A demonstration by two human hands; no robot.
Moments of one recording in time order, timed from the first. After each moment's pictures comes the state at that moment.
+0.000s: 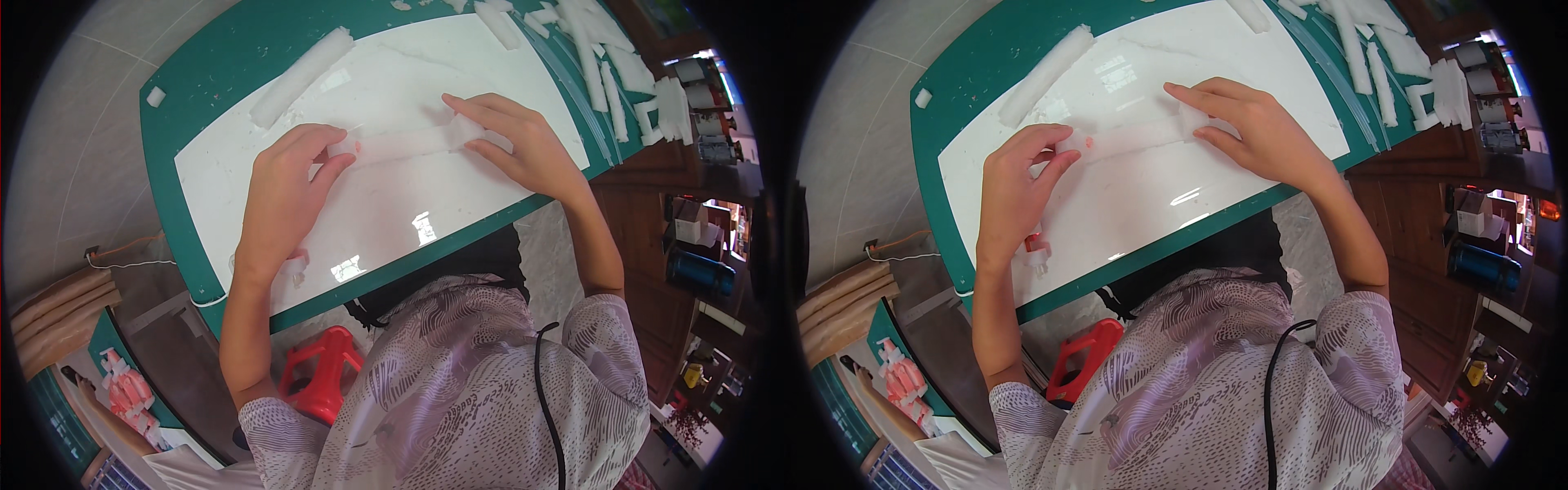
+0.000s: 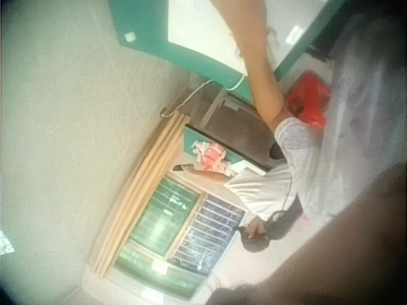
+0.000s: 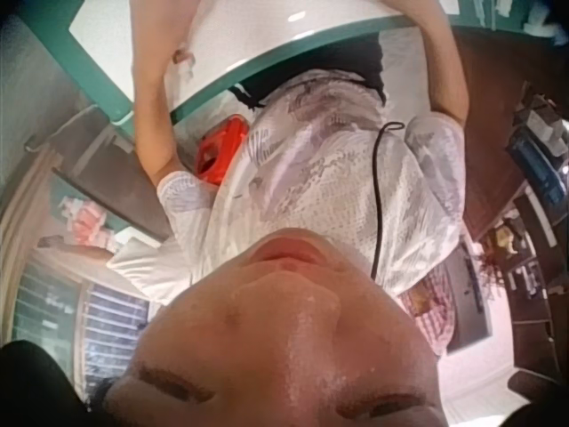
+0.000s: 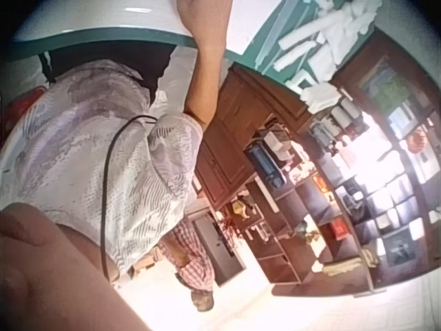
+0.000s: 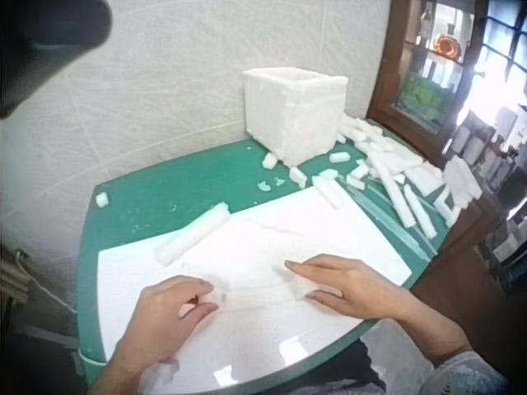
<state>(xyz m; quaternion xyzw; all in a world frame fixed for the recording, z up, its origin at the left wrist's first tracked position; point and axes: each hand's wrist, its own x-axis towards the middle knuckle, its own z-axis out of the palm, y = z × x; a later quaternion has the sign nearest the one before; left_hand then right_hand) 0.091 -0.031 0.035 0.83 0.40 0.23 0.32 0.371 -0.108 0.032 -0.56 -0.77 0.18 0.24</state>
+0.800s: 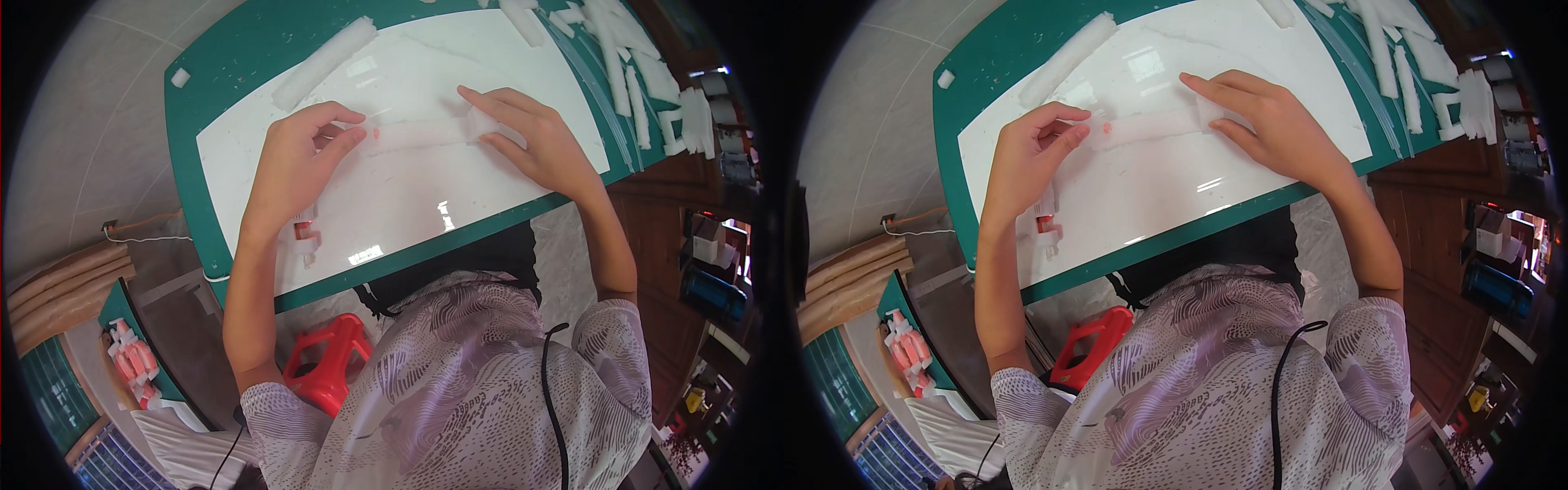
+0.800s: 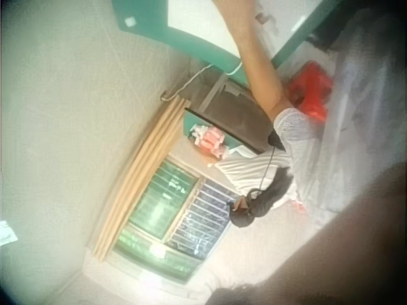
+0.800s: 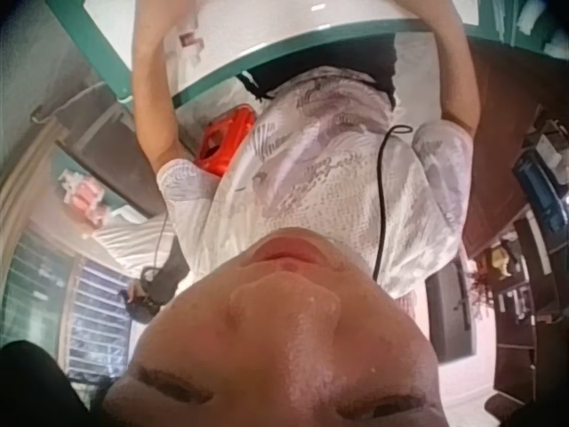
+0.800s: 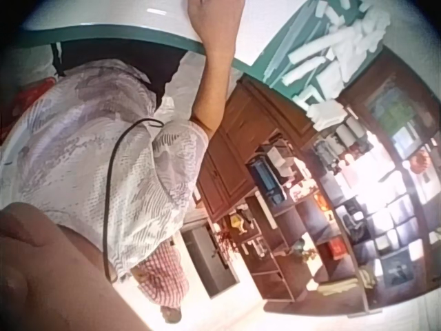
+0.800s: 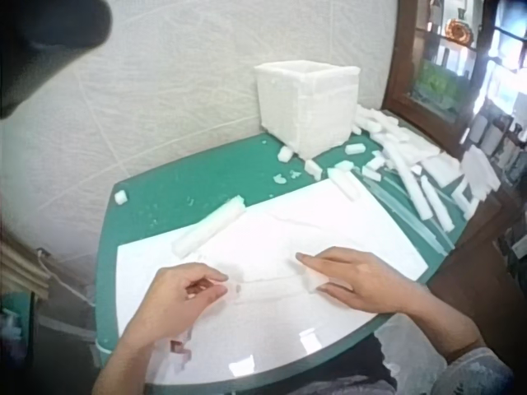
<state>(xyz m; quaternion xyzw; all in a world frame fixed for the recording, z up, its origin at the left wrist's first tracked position) 0.089 -0.019 0.033 0.78 0.43 0.21 0.41 0.374 -0.108 0.023 -0.54 -0.79 0.16 0.25</state>
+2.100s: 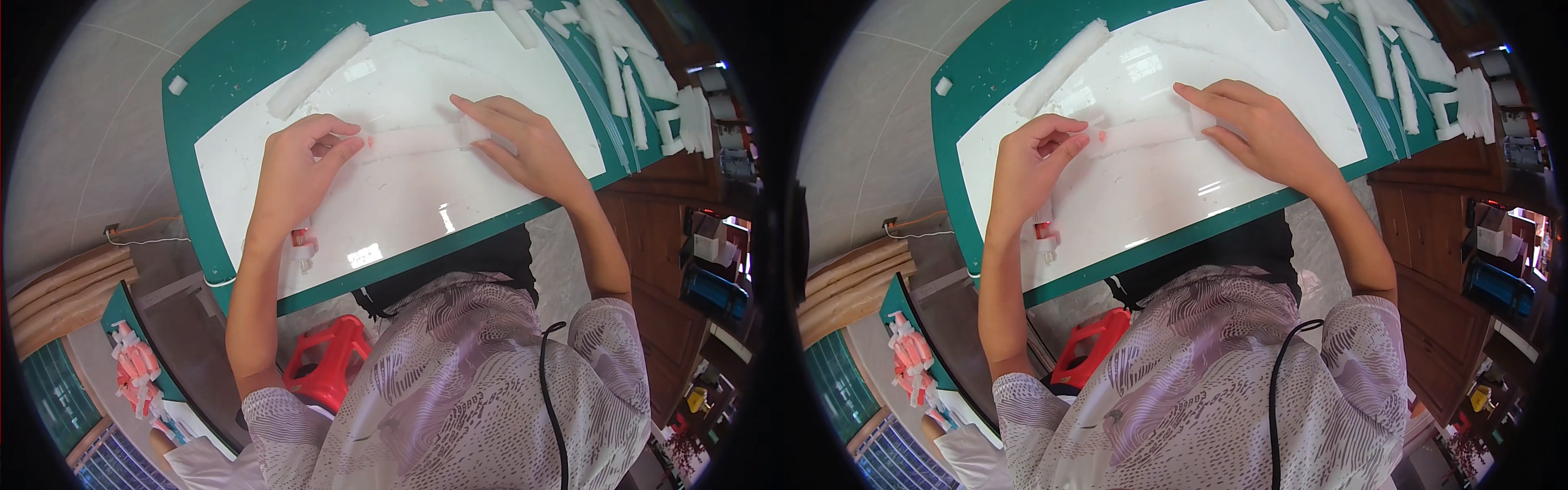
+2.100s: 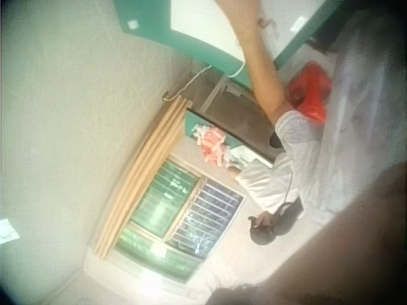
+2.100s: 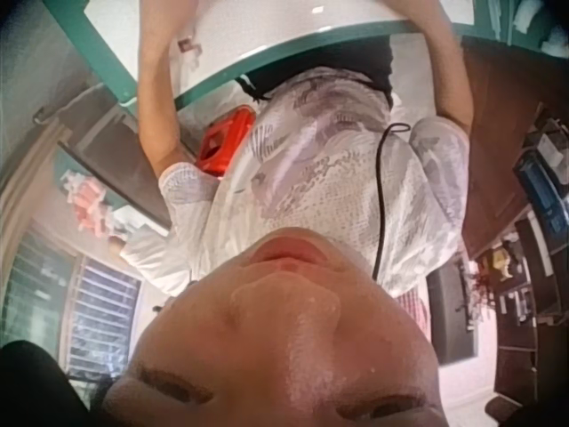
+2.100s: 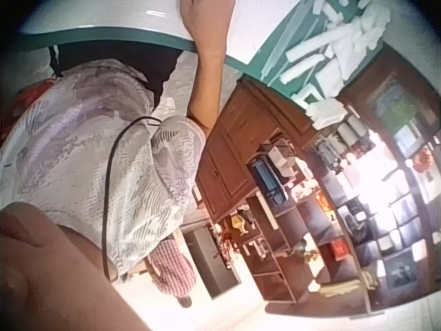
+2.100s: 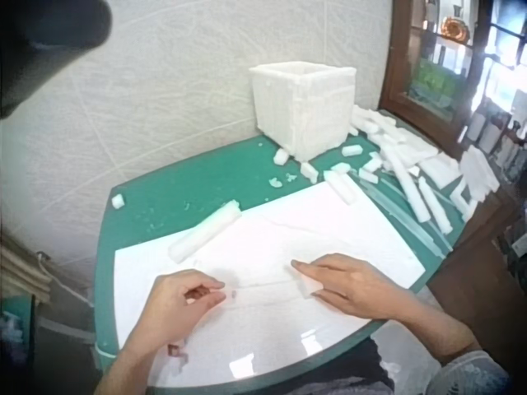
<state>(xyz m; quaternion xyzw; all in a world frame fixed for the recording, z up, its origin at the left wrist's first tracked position) 0.093 -0.026 0.030 0.77 0.45 0.21 0.40 0.375 -0.110 0.012 -0.54 -0.78 0.16 0.26</state>
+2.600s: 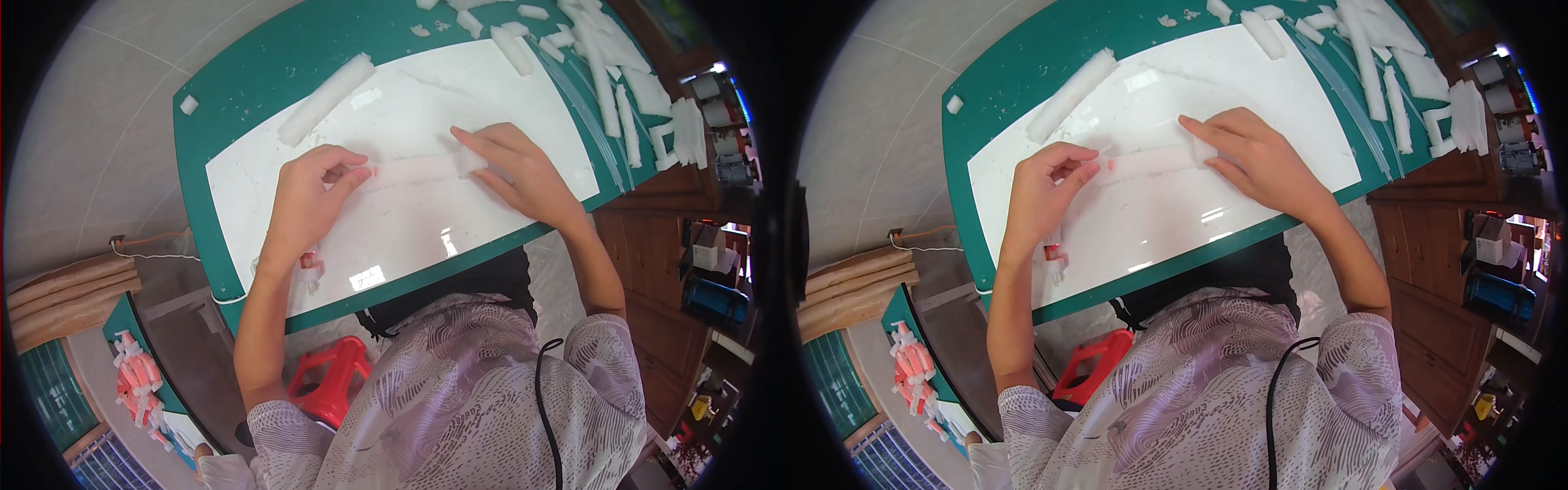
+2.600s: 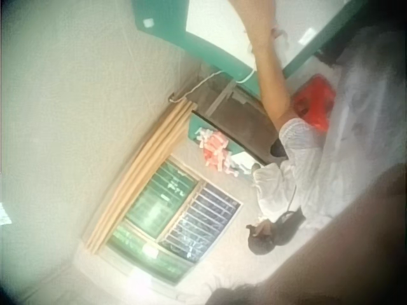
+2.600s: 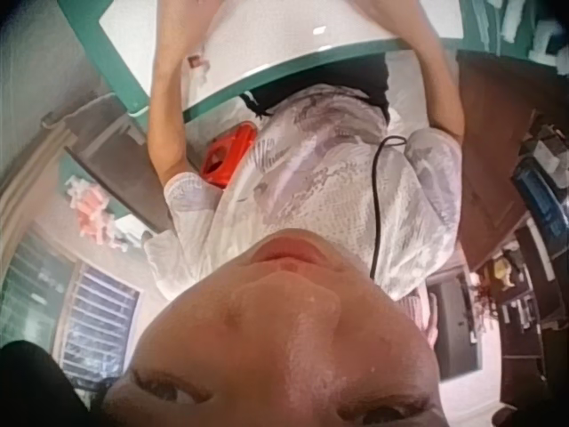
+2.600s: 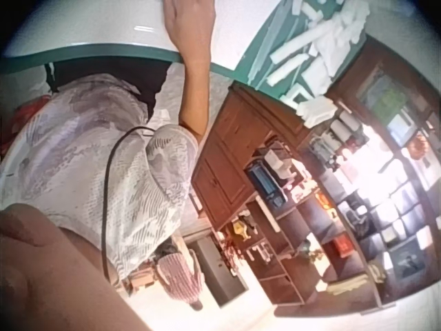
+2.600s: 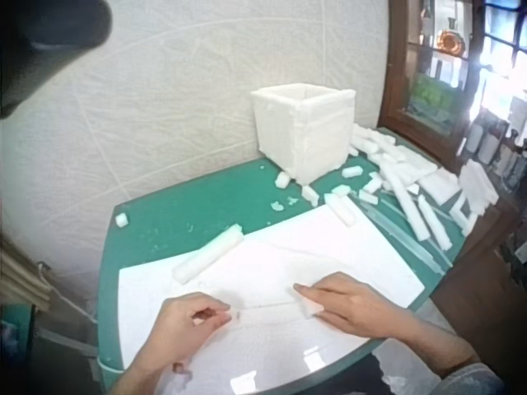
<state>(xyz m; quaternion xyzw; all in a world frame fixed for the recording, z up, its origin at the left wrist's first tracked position) 0.096 -0.026 0.030 0.78 0.44 0.22 0.40 0.377 -0.112 0.019 -0.53 -0.79 0.15 0.26</state>
